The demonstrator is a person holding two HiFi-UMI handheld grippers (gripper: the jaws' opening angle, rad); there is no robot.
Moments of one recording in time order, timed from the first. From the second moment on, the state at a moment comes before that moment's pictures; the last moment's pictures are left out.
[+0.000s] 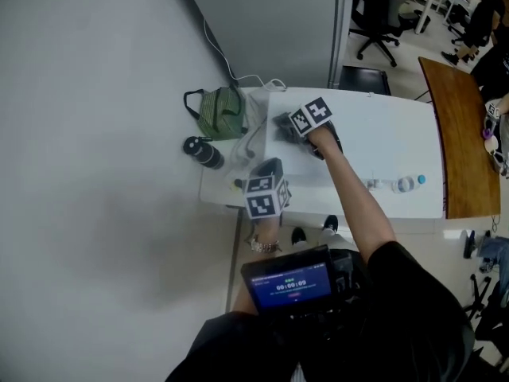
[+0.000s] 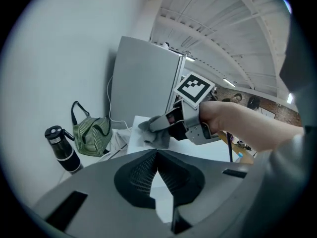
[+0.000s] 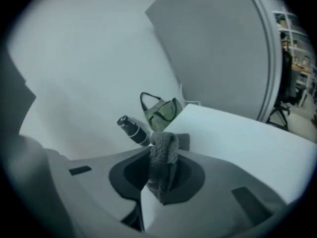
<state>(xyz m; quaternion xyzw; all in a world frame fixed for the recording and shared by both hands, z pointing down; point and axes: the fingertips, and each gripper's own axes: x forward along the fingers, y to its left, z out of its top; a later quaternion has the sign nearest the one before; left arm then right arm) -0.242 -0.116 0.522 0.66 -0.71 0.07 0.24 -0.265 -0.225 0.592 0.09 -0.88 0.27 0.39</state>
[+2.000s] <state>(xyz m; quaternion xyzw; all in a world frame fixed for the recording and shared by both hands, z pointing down) -0.250 -0.110 0.552 0.65 -0.71 0.09 0.26 -0.191 -0.163 0.621 0.07 -0.86 0.26 0.42</state>
